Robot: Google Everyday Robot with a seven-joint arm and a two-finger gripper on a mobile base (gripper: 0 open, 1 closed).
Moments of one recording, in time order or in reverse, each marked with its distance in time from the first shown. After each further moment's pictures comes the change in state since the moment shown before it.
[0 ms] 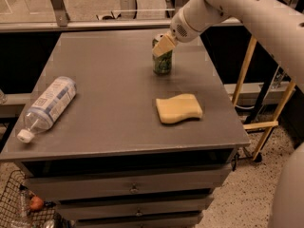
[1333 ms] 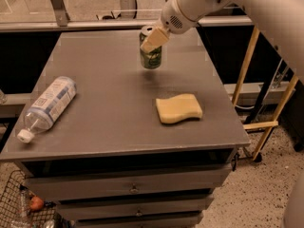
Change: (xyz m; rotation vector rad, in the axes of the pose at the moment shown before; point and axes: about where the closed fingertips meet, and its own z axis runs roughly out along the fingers) arm -0.039 0.039 -0.026 -0.071 -0.059 -0.184
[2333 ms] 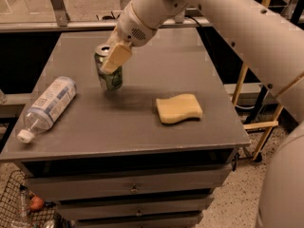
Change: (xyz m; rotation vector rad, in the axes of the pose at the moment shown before) arm -0.065 0.121 0.041 -0.349 -0.069 -0.290
